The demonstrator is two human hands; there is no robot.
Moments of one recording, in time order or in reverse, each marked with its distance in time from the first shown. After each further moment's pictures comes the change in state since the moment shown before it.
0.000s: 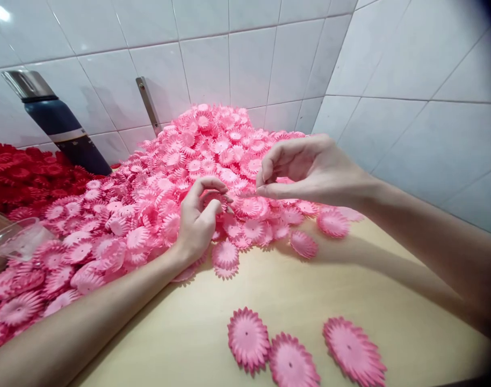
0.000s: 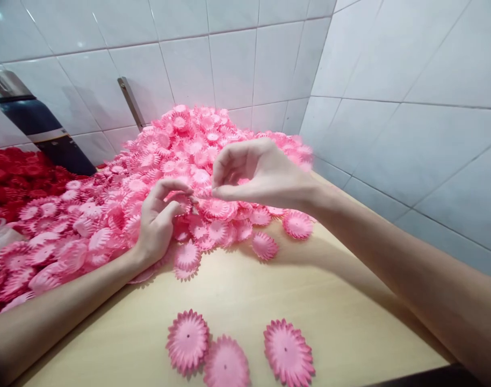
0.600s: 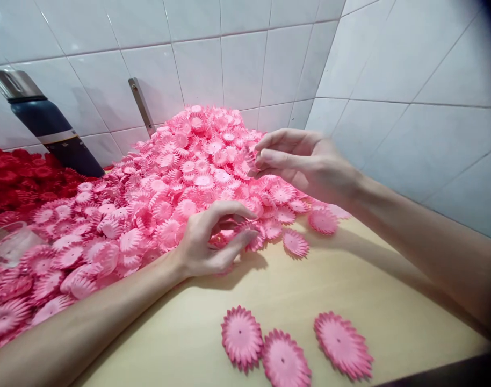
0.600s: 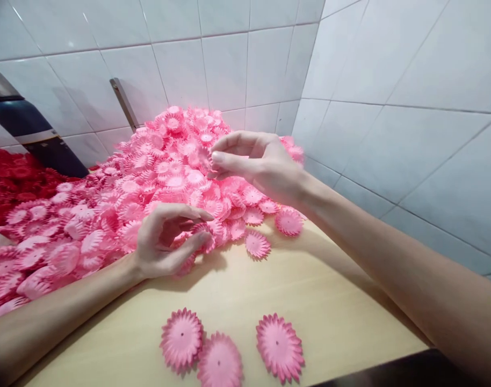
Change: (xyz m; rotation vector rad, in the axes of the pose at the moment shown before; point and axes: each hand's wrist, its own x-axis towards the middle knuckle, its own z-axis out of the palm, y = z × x) left_hand -0.019 0.000 0.002 0.095 -0.374 0.394; right_hand 0.003 0.016 -0.005 0.322 0.204 0.041
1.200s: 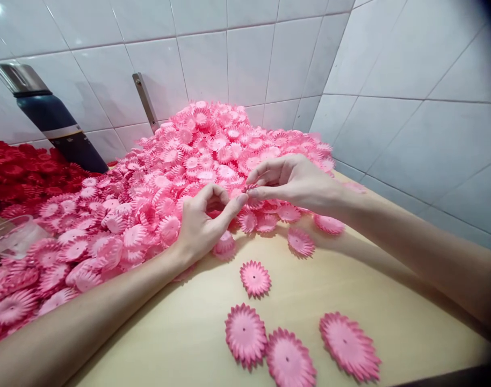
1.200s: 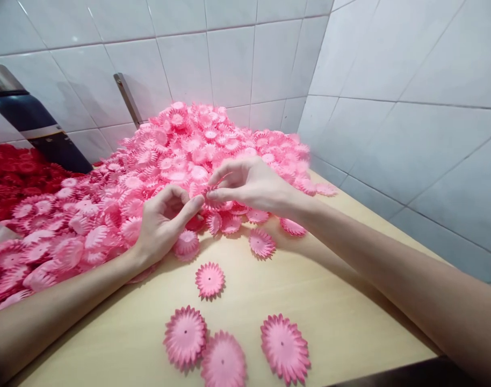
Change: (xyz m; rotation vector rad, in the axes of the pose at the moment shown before) left_hand 0.014 0.001 -0.002 0.071 0.215 -0.410; right_hand -0.008 0.012 0.010 -0.189 -0.156 0.237
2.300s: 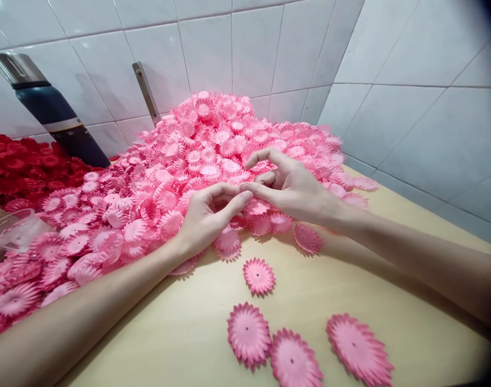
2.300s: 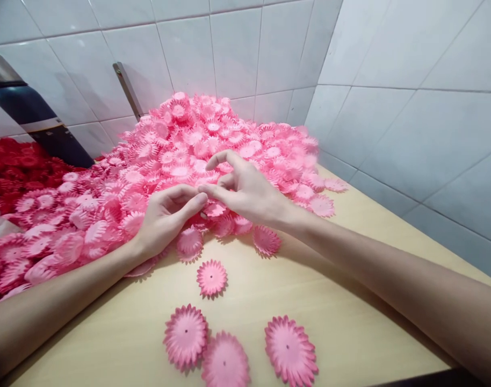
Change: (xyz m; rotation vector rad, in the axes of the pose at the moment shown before) left_hand 0.002 0.000 -0.001 -0.216 -0.105 -0.161; right_hand -0.003 0.013 0.022 -0.093 0.082 -0.077
